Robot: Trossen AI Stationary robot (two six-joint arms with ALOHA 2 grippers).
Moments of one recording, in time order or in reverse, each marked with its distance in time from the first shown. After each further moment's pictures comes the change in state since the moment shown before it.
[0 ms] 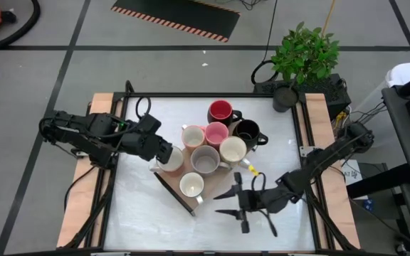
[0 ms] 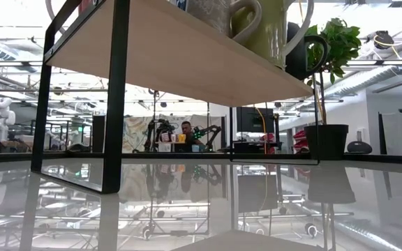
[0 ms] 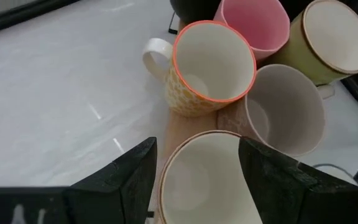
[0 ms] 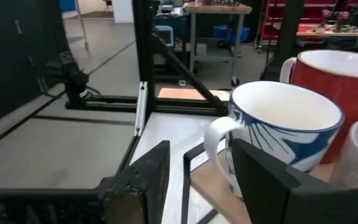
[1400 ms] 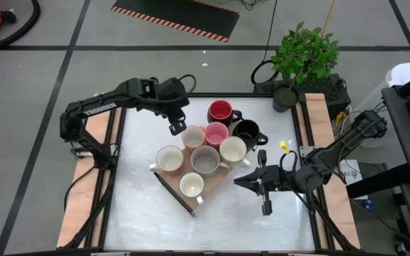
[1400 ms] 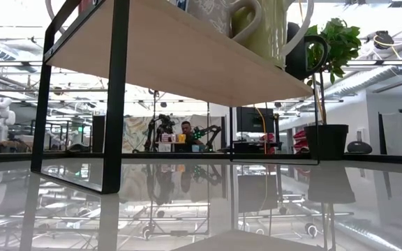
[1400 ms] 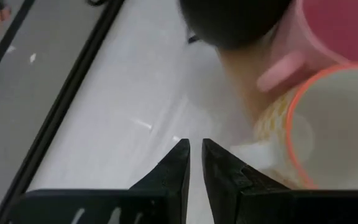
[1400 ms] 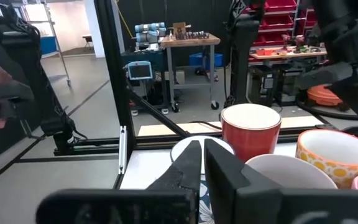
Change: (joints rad) left arm 0.559 0.147 0.000 0.158 0.353 1.057; right arm 0.022 -0.320 0.000 -0.211 0.125 0.019
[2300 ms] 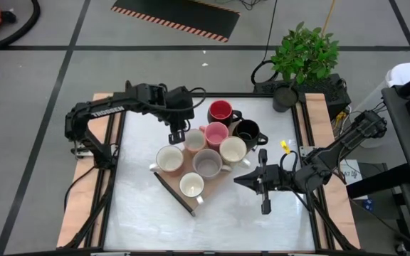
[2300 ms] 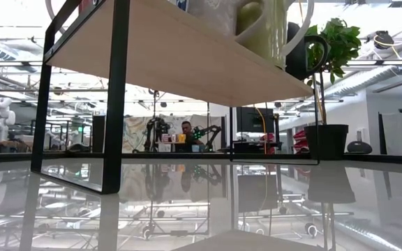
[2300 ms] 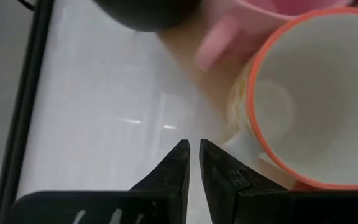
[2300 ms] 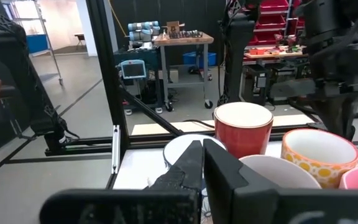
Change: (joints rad) left arm -0.042 0.061 0.000 -0.015 0.125 0.188; right arm -0.001 0.000 0.000 -0.011 0.031 0.000
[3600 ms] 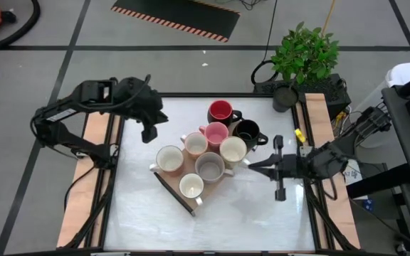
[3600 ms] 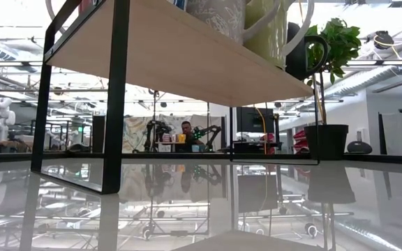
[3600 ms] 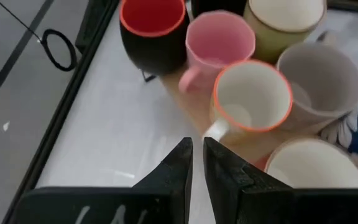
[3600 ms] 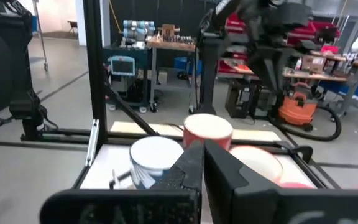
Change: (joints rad) left arm -0.063 -0.305 0.000 0.015 -0.032 -0.117; right arm 0.000 -0.156 0.000 -0.136 0.026 -0.166
